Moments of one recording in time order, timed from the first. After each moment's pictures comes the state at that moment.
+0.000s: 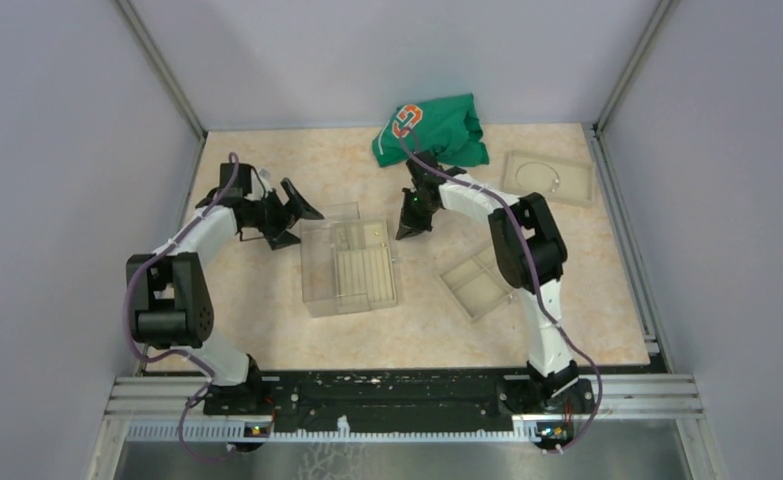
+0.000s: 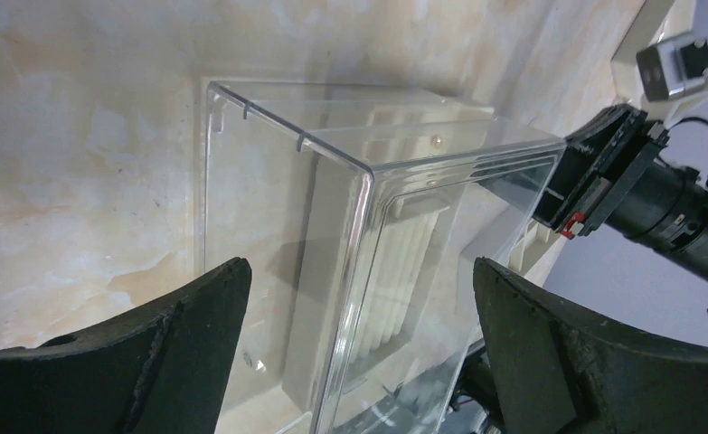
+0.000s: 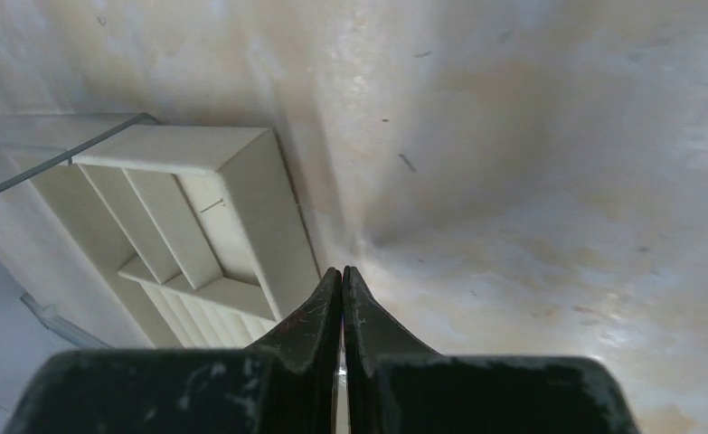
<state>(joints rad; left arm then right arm) 0.01 1.61 1.06 -0.41 0.54 -0.63 0.52 2.14 1.62 -0.59 -0.27 0.68</state>
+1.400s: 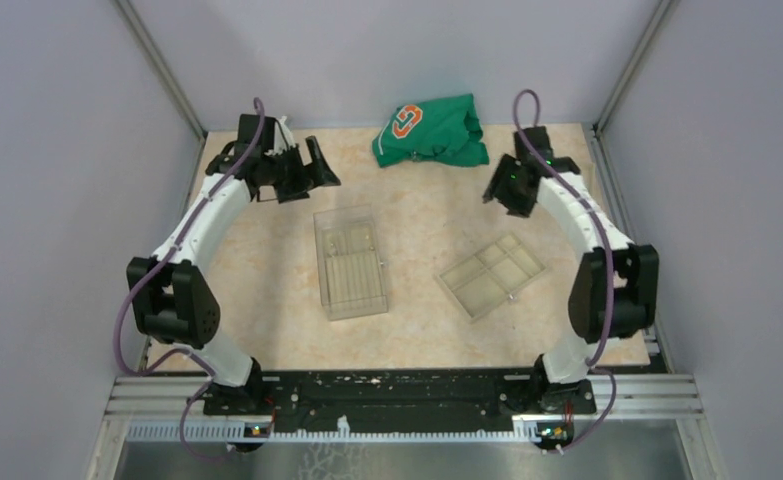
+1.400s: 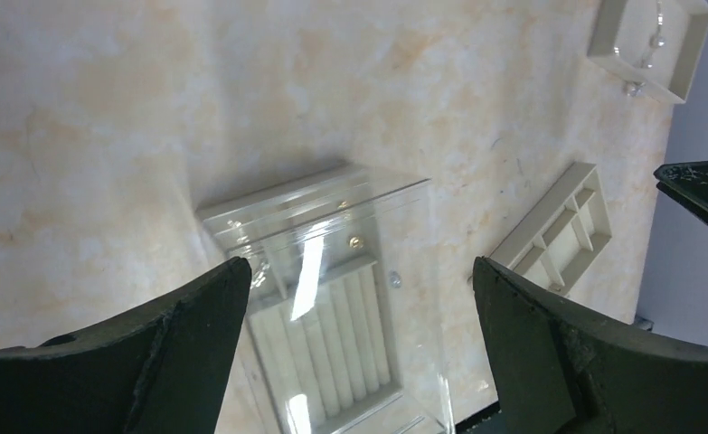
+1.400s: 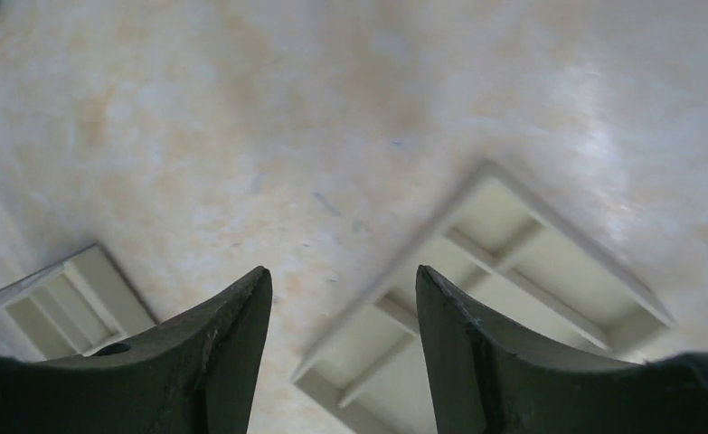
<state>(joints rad) -0.16 1.64 1.41 -0.60 0.35 -0.48 0.21 1.69 1.42 -0.71 0.00 0.57</state>
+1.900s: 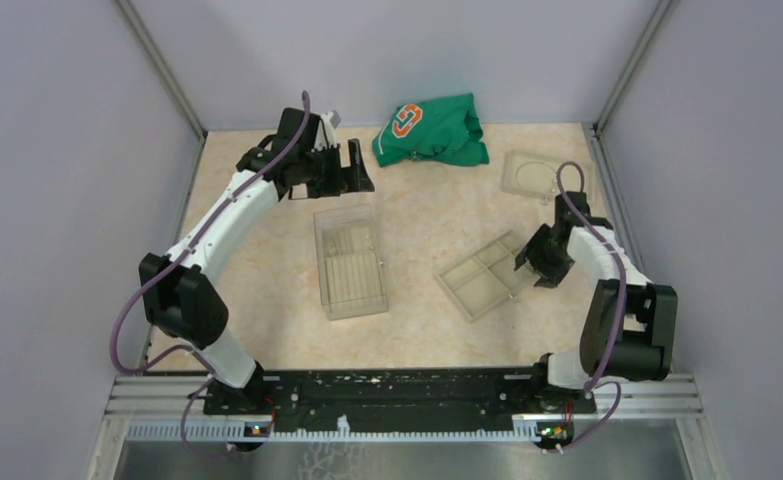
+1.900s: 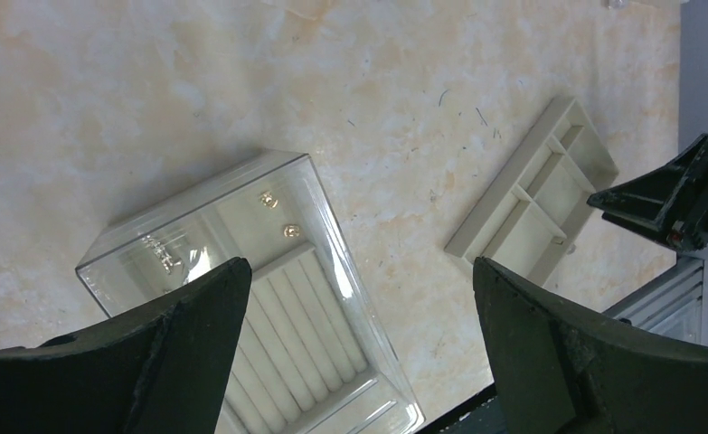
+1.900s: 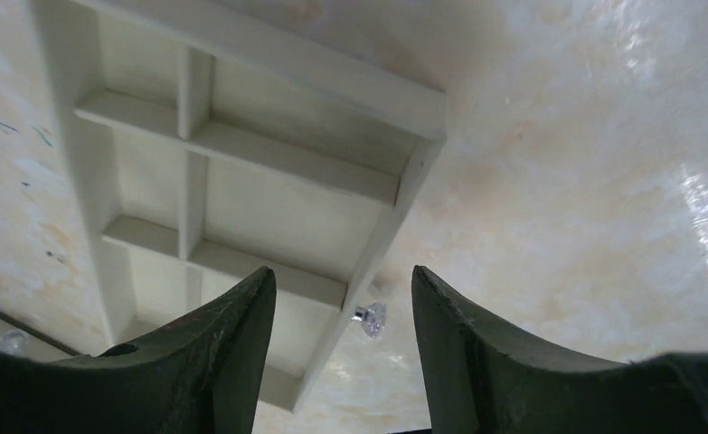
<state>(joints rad) -0.40 1.66 1.58 -0.68 0.24 -0.41 -0.11 1.42 0.91 -0.74 -0.06 0.59</state>
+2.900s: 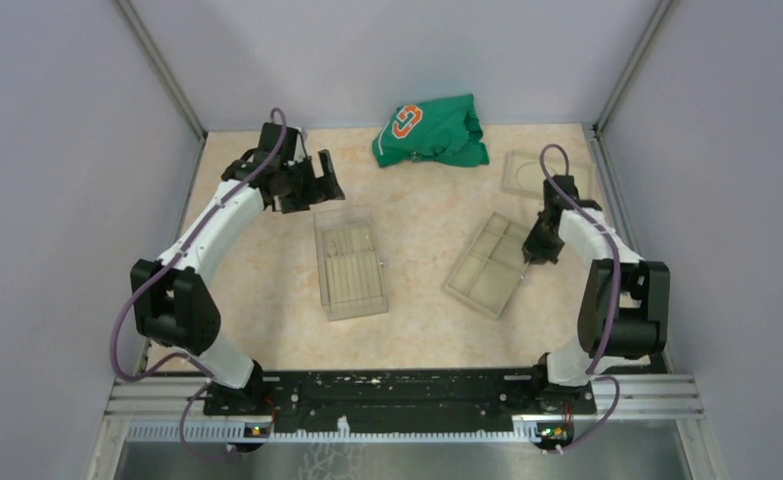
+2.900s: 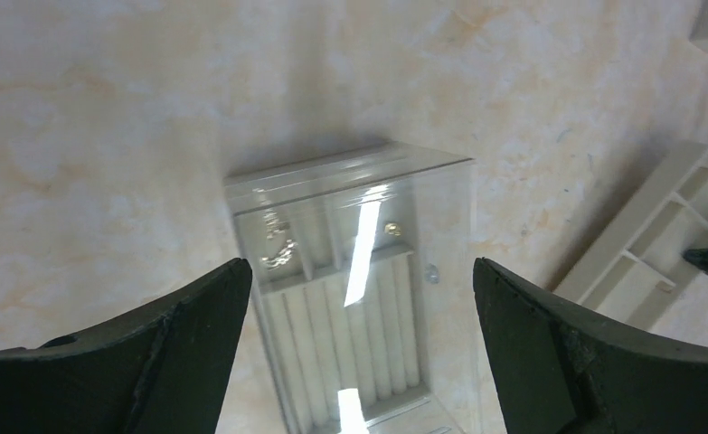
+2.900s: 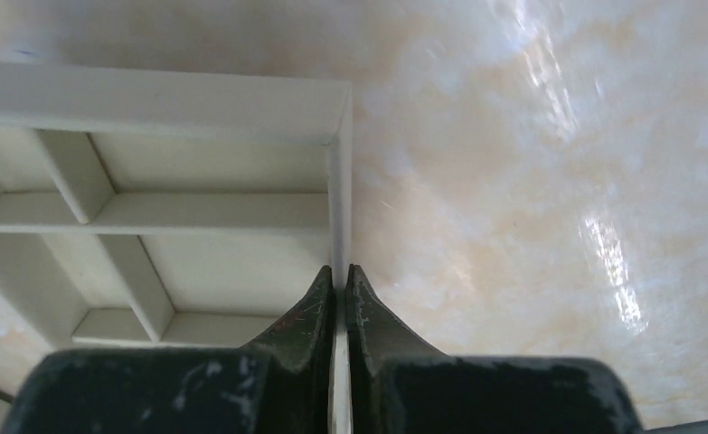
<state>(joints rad) -0.32 1.63 1.46 -0.67 0.11 -0.47 -0.07 1.52 0.94 -0.70 0.02 0.52</state>
